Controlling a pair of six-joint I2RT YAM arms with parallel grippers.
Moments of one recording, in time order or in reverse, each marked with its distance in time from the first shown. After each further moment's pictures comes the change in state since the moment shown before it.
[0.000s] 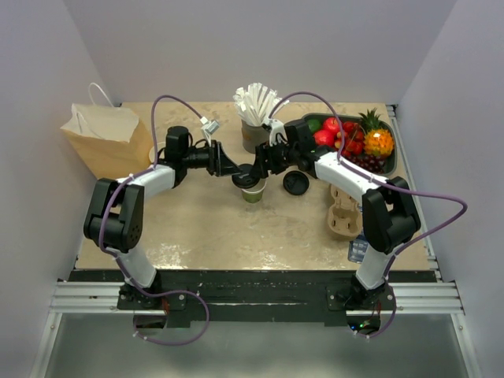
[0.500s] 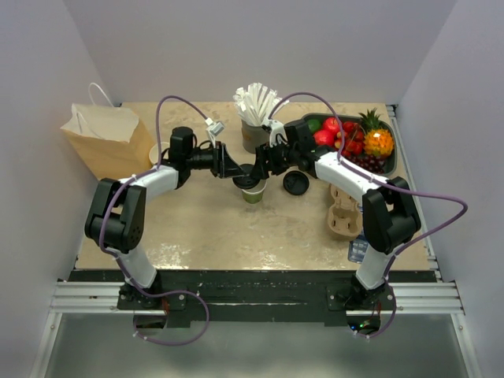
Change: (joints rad) left arm -0.033 0.000 0.000 0.010 0.003 -0.008; right arm 0.000 -0.001 0.002 -0.032 0.006 -0.019
